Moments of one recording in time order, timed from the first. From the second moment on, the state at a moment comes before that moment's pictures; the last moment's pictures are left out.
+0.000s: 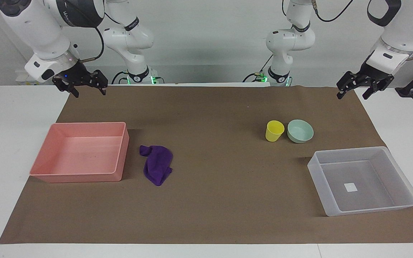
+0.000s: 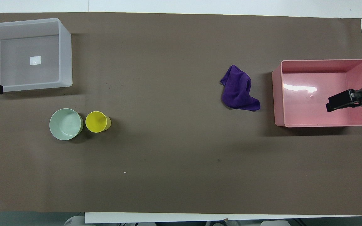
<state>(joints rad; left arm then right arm) -0.02 -0.09 0.00 -1.68 -0.03 1.60 0.08 -0.01 -0.08 -0.05 -1.71 0.01 1.47 -0.12</state>
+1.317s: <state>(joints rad) -0.06 -0.14 -0.01 -2.48 -0.03 2.19 -0.12 0.26 0.24 -0.04 -1.96 0.02 2.21 0.04</state>
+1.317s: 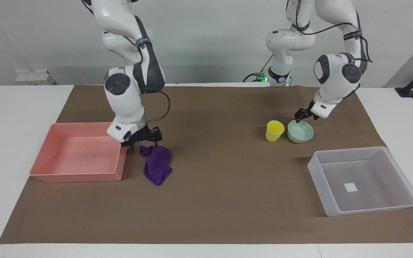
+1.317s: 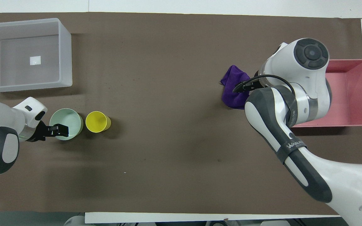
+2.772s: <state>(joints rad) 0.07 0.33 0.02 -1.49 -0.05 1.89 -0.09 0.17 0.08 -0.05 -1.81 0.02 1.93 0.08</state>
